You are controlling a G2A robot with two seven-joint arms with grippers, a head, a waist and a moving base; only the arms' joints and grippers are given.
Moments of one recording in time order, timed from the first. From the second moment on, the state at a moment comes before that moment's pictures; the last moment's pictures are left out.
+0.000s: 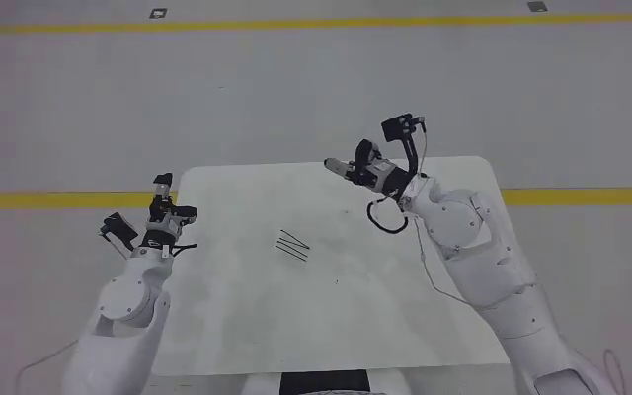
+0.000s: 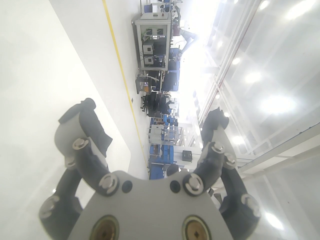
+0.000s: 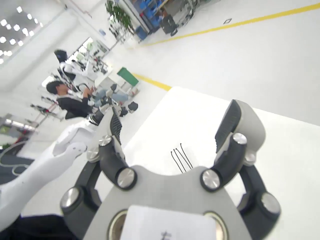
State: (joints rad) left arm 1.73 -1.15 -1.60 -1.80 -0.42 0.00 0.00; right arm -1.09 -1.17 1.10 -1.69 -0.46 -0.18 0.60
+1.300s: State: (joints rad) left arm 1.73 -1.15 -1.60 -1.80 -0.42 0.00 0.00; right arm -0.58 -1.33 0.55 -1.30 -0.33 -0.34 1.07
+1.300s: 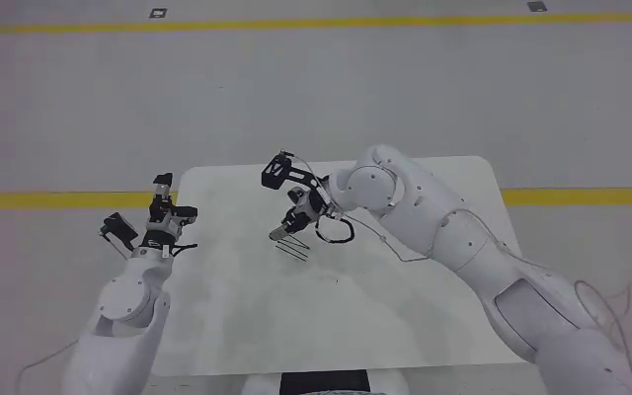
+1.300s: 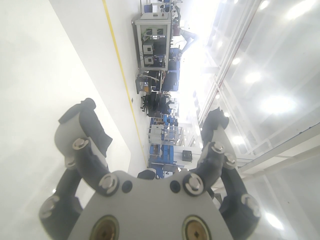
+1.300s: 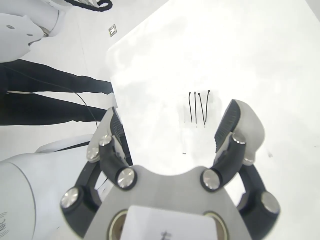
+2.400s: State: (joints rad) left arm 1.73 -1.15 -1.60 -1.80 -0.42 0.00 0.00; right arm -0.59 -1.42 0.42 -1.09 -0.34 -0.31 0.94
